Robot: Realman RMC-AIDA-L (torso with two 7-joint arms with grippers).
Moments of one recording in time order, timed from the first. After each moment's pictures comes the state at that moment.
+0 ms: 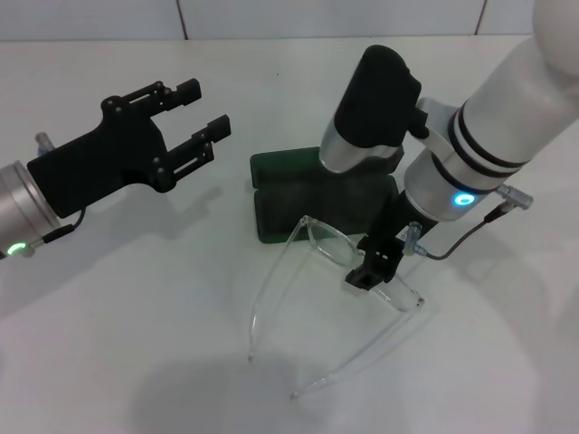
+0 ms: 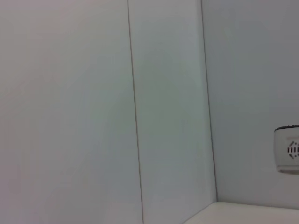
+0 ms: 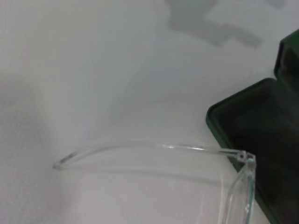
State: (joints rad) left arm -0.65 -2.09 2.85 -0.40 -0.67 1.72 -0.73; right arm 0.89 2.03 -1.85 -1.05 -2.31 -1.28 2.53
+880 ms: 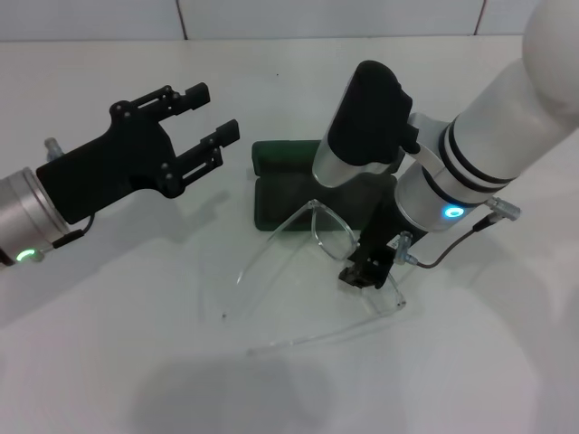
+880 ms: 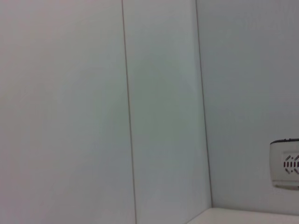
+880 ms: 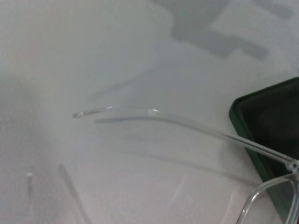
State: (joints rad) left arm -0.64 -2.09 2.85 -0.36 -0.67 1.72 -0.70; right arm 0.88 2.03 -1.92 -1.02 -2.28 -1.19 2.53
